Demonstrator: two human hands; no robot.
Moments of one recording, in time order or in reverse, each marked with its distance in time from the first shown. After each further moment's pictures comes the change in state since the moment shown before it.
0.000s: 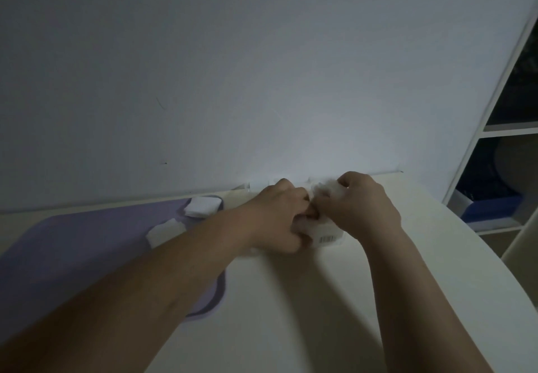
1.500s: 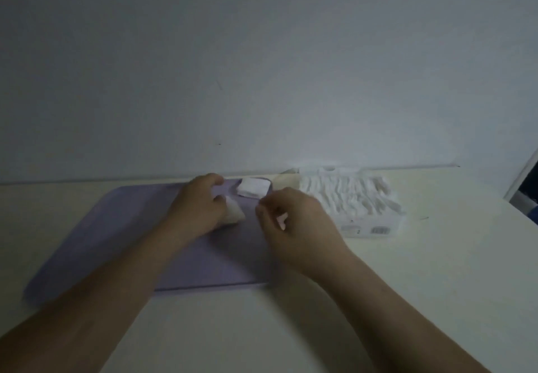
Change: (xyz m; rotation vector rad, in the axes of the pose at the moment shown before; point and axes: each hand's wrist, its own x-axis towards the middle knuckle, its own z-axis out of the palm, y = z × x) left_hand -0.145 -0.122 0.005 -0.319 0.508 -0.763; right_hand -0.093 -0.087 0.085 0.242 -0.168 -0.623
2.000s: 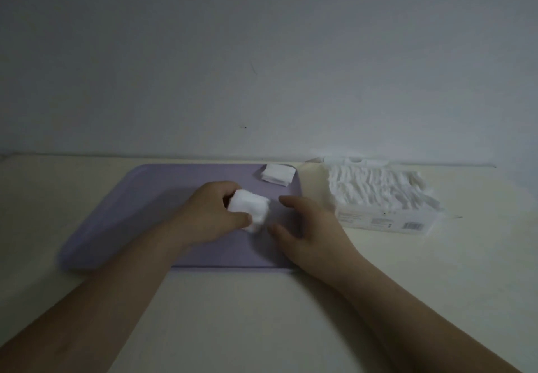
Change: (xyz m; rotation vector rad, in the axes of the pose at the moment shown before) left_hand -0.047 -0.016 -0.026 -0.279 -0.219 -0.033; right_hand -0.013 0.015 0.036 0.074 -0.188 0.086
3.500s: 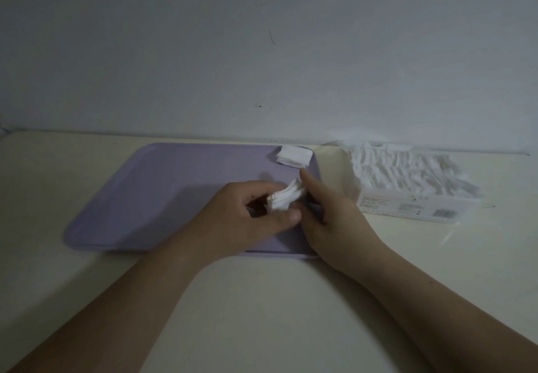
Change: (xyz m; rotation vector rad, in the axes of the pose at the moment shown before) left_hand -0.035 -0.002 0.023 -0.278 -0.119 0.176; right_hand 0.001 0.007 0.015 0.082 0.014 -0.047
